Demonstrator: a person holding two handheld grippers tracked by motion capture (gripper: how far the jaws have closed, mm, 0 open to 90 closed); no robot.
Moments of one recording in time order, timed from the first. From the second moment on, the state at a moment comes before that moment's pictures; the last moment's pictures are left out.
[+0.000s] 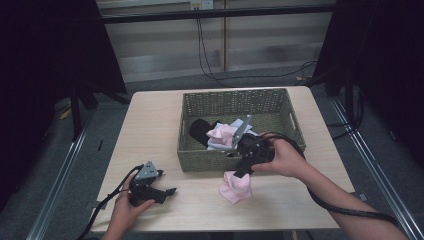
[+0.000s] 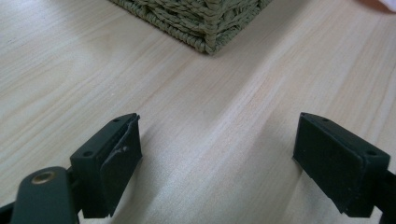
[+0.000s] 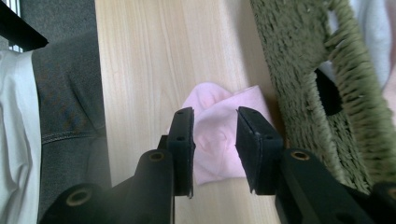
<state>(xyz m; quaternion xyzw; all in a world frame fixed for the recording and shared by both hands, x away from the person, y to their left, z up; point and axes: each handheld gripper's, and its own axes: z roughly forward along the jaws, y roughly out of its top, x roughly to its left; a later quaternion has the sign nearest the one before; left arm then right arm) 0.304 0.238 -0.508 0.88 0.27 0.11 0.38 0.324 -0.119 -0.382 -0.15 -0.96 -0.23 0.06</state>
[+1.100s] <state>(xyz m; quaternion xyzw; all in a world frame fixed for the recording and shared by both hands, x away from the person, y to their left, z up) 0.304 0.238 -0.508 0.88 0.27 0.11 0.38 0.413 -0.136 -0.361 -0.27 -0.93 -0.26 0.00</state>
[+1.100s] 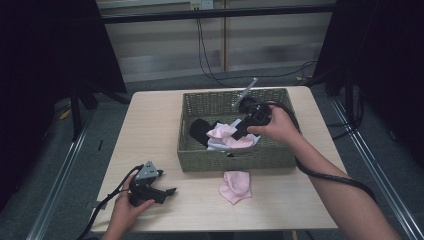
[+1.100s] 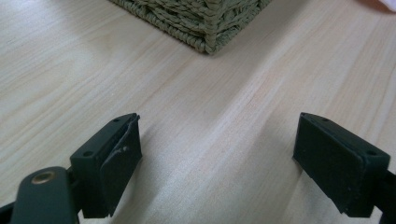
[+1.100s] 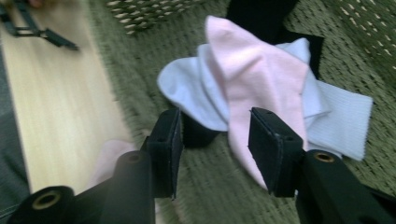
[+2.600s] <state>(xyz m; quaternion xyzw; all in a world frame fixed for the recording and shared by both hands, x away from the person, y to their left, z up) 0.304 0.238 -0.509 0.88 0.27 0.10 0.38 0.456 -0.124 -0.409 -0.31 -0.93 -0.18 -0.01</state>
